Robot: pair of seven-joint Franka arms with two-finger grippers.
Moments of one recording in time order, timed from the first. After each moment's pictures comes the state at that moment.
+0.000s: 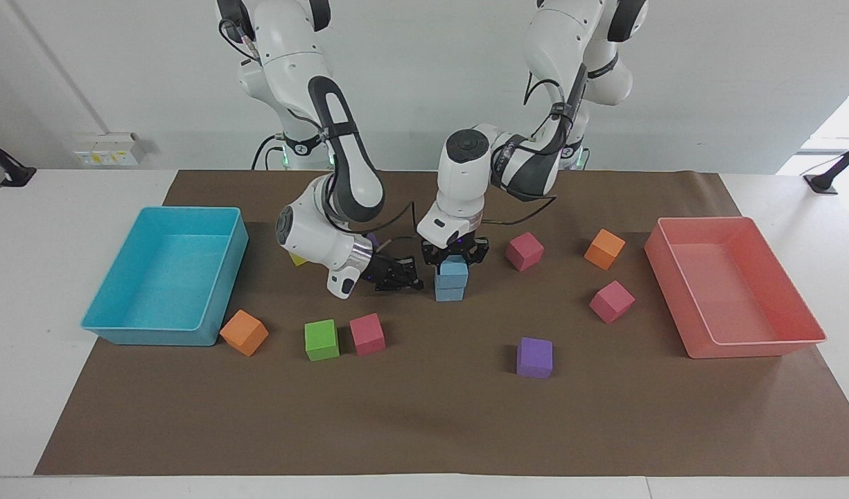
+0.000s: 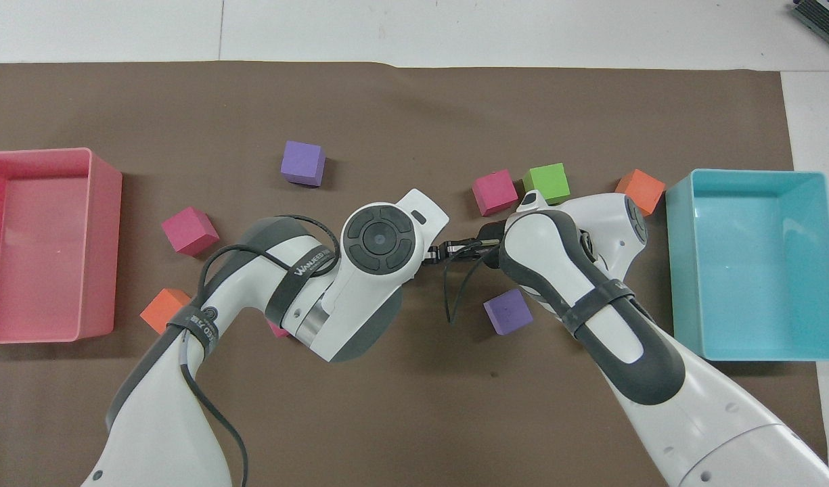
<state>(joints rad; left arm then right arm) -0.62 0.35 -0.08 -1.77 0.05 2.19 -0.71 0.37 0.40 -0.02 -1.96 1.10 2.28 -0.53</state>
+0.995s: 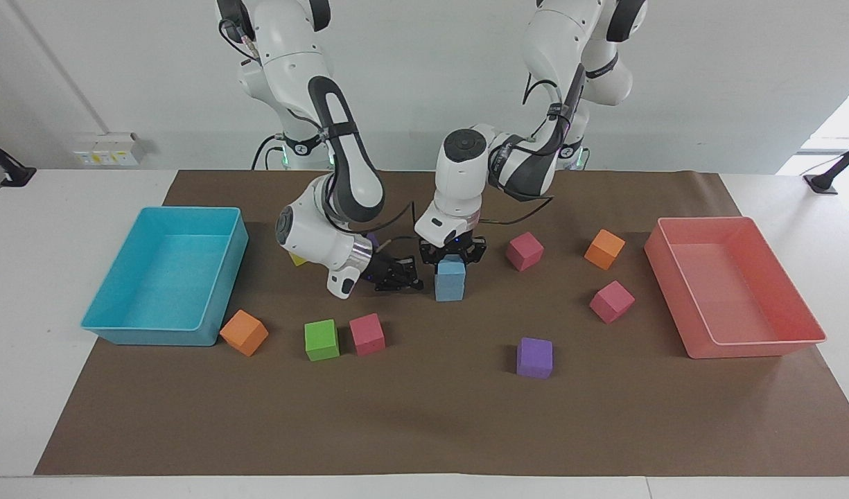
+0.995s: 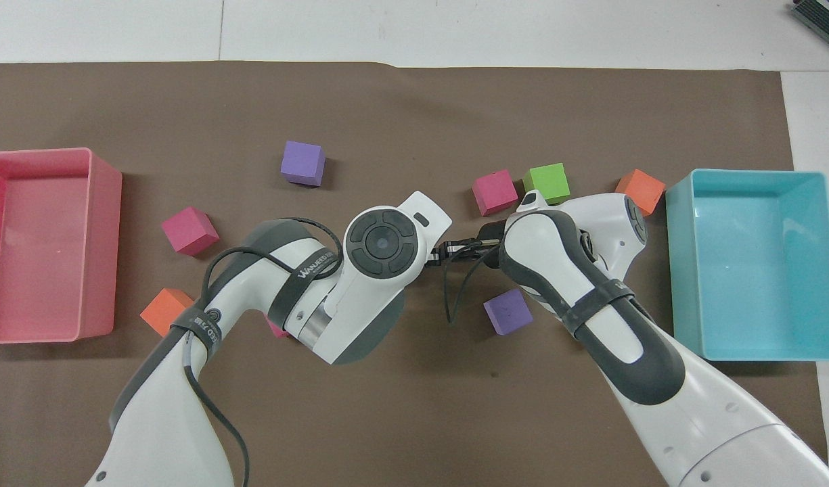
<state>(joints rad) -0.62 0.35 -0.08 -1.77 0.05 2.20 -0.71 0.37 0.40 -0.02 -1.96 1.10 2.28 -0.53</state>
